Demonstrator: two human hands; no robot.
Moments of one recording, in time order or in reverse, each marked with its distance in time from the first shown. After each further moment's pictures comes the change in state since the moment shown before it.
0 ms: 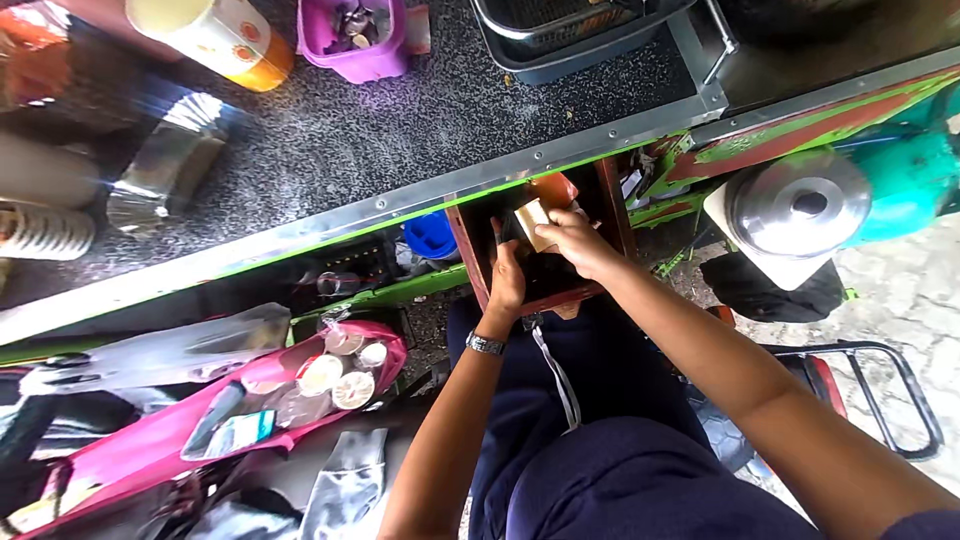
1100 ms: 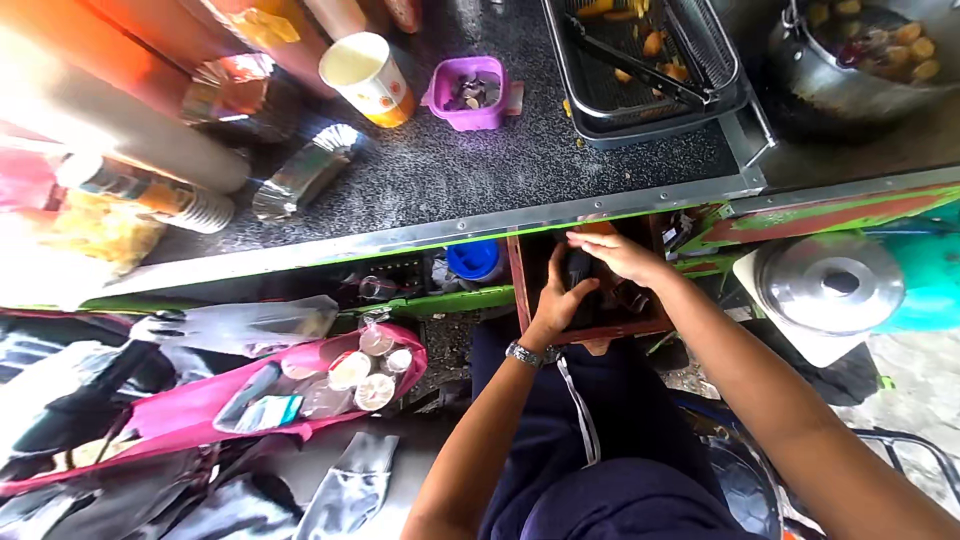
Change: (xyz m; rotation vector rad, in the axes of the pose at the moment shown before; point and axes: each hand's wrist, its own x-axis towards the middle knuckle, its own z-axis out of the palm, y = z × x) left_hand 0.033 0.007 0.008 -0.061 -0.091 0.058; right_hand 0.063 -0.018 -0.038 -0.410 -0.320 -0.255
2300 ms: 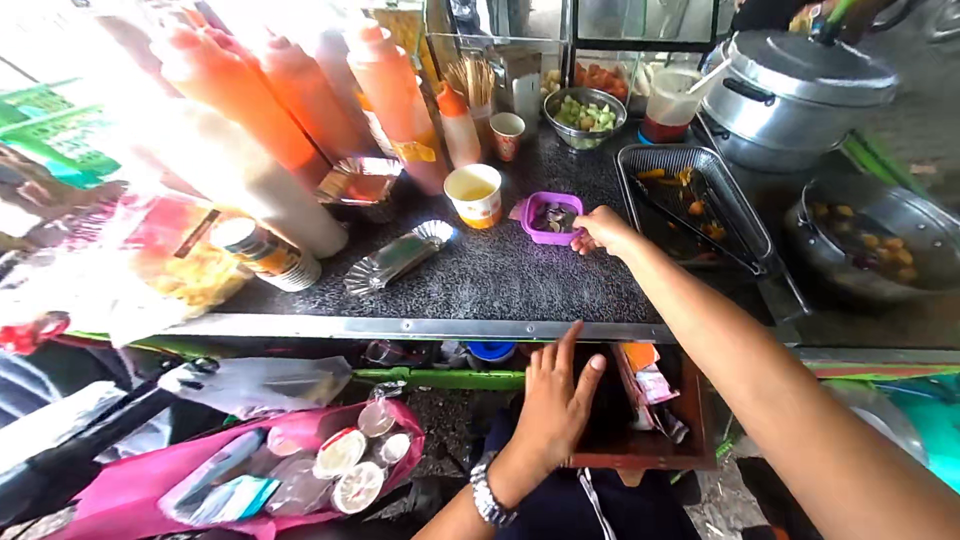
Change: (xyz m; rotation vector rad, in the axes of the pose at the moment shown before) left_hand -0.049 0.102 -0.096 0.397 0.195 0.350; right_hand 0.213 -0.169 -0.019 -0.003 0.231 0.289
